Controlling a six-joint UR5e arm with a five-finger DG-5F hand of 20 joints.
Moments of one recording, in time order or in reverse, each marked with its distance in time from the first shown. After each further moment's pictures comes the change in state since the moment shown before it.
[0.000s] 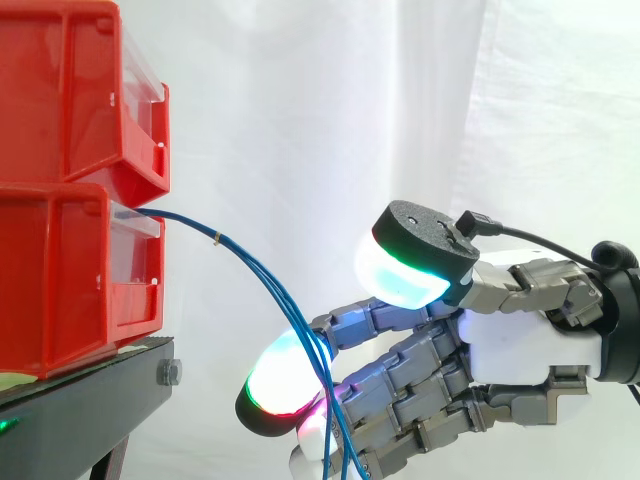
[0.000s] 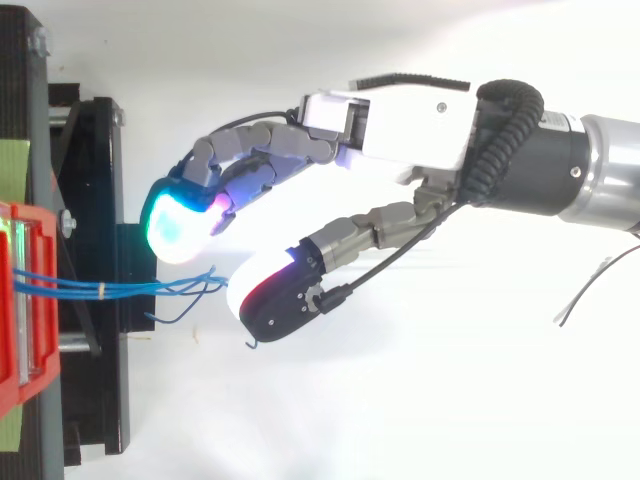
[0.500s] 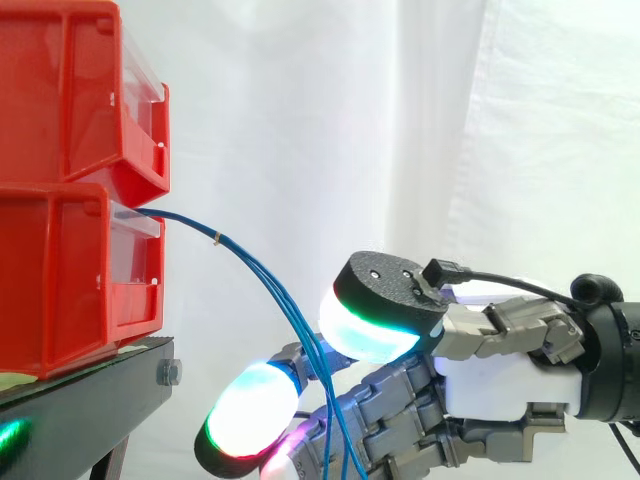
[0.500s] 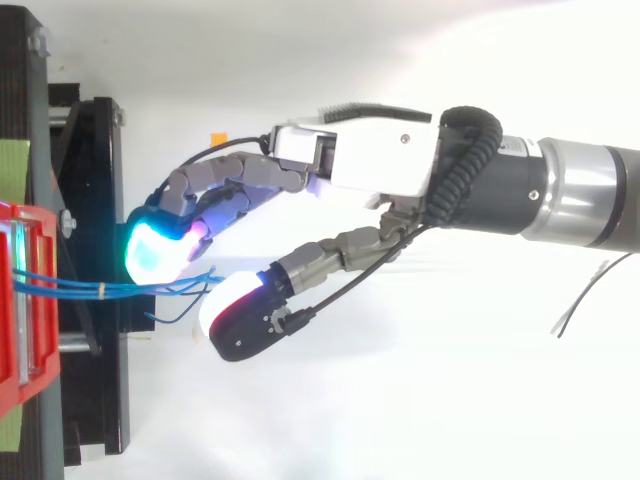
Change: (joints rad) arm 0.013 -0.058 0.035 0.054 -0.011 -0.021
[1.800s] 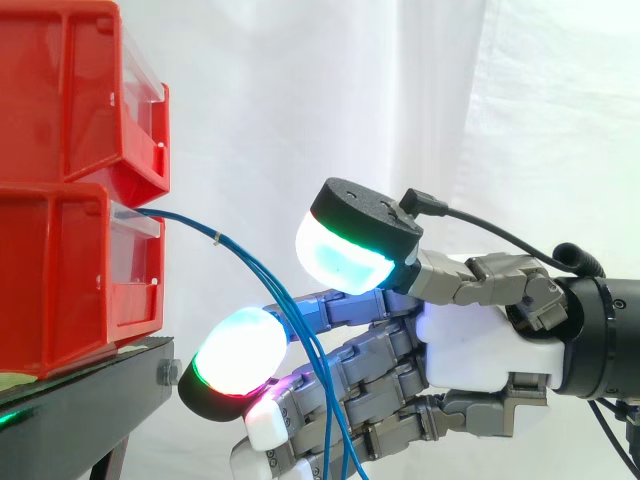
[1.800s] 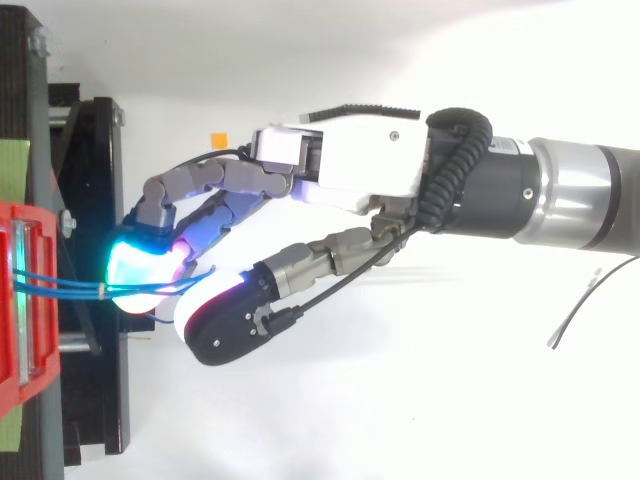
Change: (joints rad) arm -0.001 -0.008 0.037 0.007 -0.025 0.094
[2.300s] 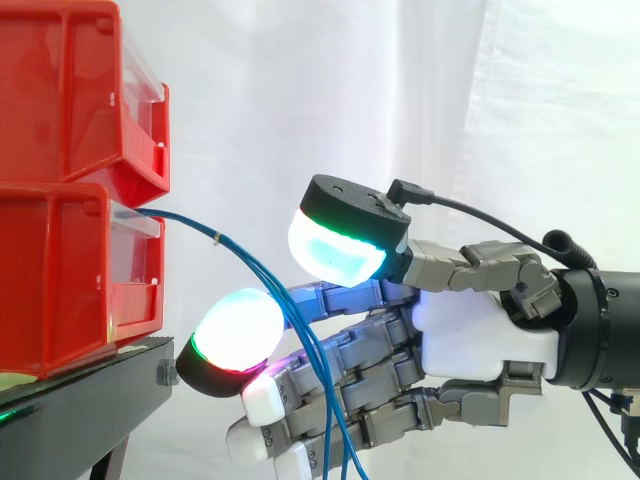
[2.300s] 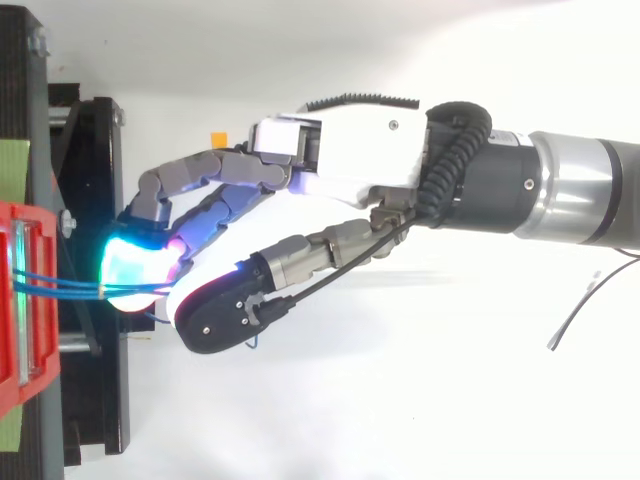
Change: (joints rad) arm -0.005 0.000 0.011 -0.004 -0.007 0.051
